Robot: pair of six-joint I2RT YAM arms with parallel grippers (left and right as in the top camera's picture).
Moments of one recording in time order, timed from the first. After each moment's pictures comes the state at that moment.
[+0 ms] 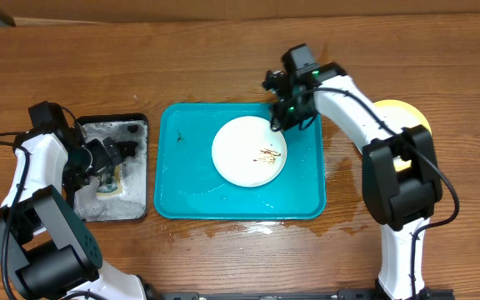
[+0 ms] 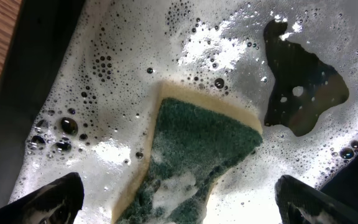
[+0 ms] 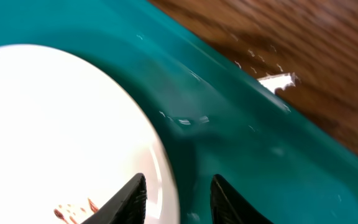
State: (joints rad) left arm 0.45 1.78 1.17 -0.84 0.07 -0.15; right arm 0.39 2.18 1.70 -0.83 -0.24 -0.17
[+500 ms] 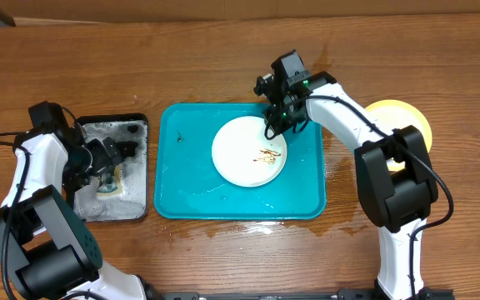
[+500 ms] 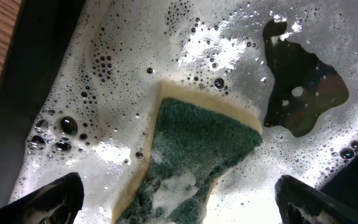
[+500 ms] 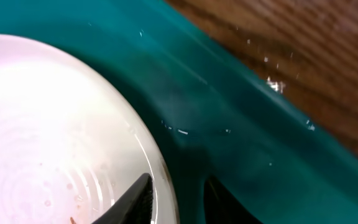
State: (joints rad) left arm 0.45 1.78 1.17 -0.84 0.07 -0.15; right arm 0.42 2.18 1.64 -0.73 -0.20 -0.19
